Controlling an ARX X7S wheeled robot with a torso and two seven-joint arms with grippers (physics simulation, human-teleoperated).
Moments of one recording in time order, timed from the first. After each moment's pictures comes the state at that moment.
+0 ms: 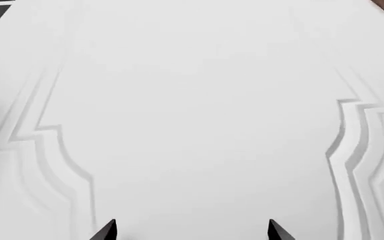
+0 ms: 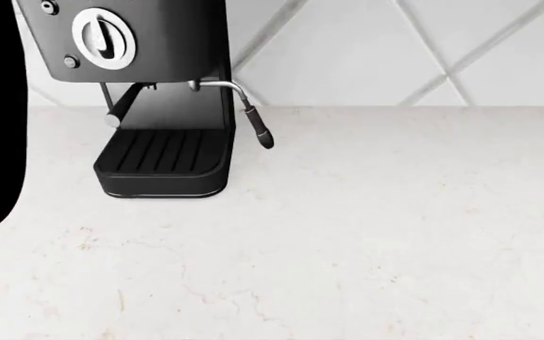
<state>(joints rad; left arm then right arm) -2.08 -0.03 0.23 -0.90 -0.15 -0.14 -0.03 2.13 1.30 -0.78 -0.77 1.96 0.90 0.93</state>
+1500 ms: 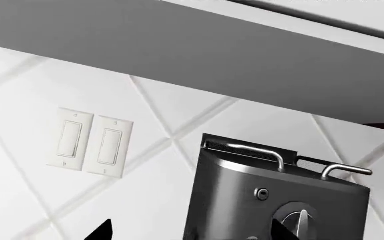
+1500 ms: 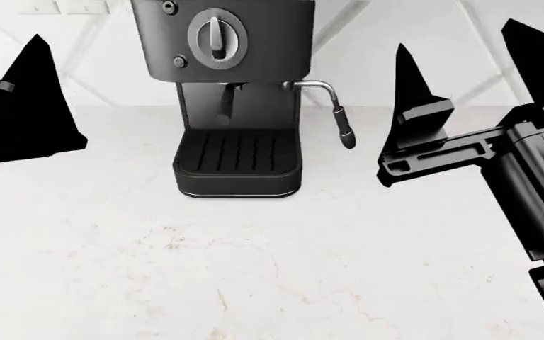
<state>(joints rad) -0.91 -0.35 -0.70 0.84 -1.82 -1.50 -1.06 1.35 1.14 -0.90 -0.89 1.45 0.33 1.00</state>
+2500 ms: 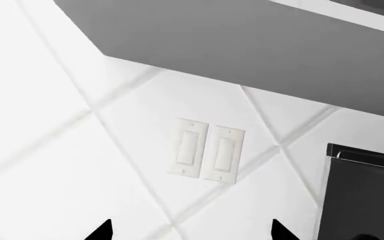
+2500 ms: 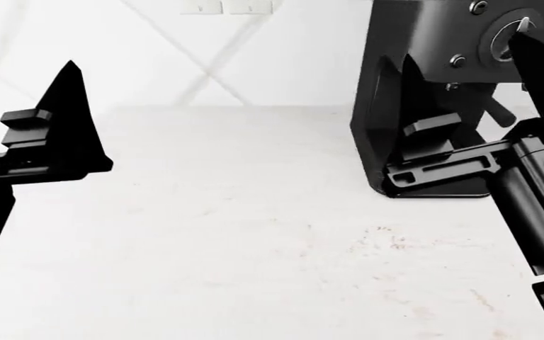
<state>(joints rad) -0.81 -0.36 -0.65 0.88 -1.78 -1.42 -1.00 1.30 1.17 -0.89 -0.92 1.43 0.30 1.02</state>
